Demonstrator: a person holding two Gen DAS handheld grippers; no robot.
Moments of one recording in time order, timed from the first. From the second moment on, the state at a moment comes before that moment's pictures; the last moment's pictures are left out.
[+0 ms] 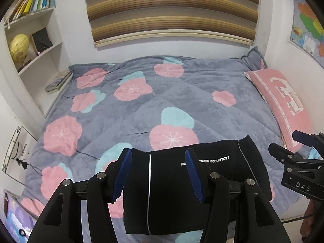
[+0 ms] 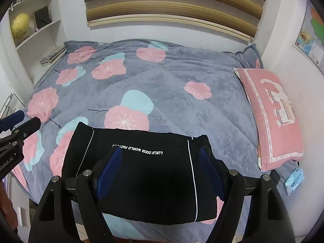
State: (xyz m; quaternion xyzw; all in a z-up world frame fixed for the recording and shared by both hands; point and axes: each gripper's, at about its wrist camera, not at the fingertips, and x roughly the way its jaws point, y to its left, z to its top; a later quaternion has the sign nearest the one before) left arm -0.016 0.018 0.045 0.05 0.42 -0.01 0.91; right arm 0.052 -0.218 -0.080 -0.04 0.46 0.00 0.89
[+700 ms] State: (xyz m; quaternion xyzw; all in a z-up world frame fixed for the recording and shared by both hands) left arm -0.004 0.052 0.026 0.06 0.44 0.02 0.90; right arm 0.059 -0.182 -0.102 -0.05 0.49 0.02 0.87
